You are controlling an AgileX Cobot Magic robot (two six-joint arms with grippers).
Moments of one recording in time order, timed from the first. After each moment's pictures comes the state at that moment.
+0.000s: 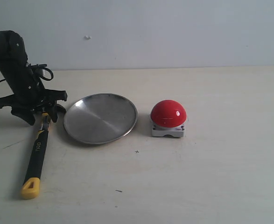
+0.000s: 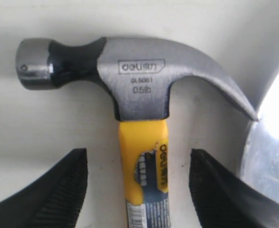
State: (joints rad) left arm -0.15 2.29 -1.71 -0.10 0.99 -0.13; right arm -0.01 0.03 0.00 0.23 0.07 0.01
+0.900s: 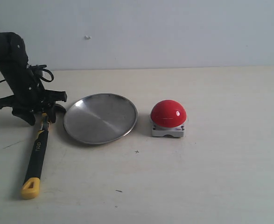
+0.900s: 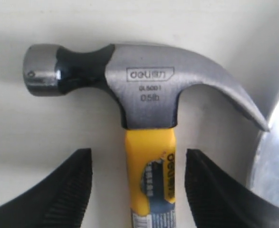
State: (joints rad) left arm -0.15 2.30 -1.71 -0.09 0.98 -0.15; right arm -0.01 0.03 0.00 0.23 0.07 0.01
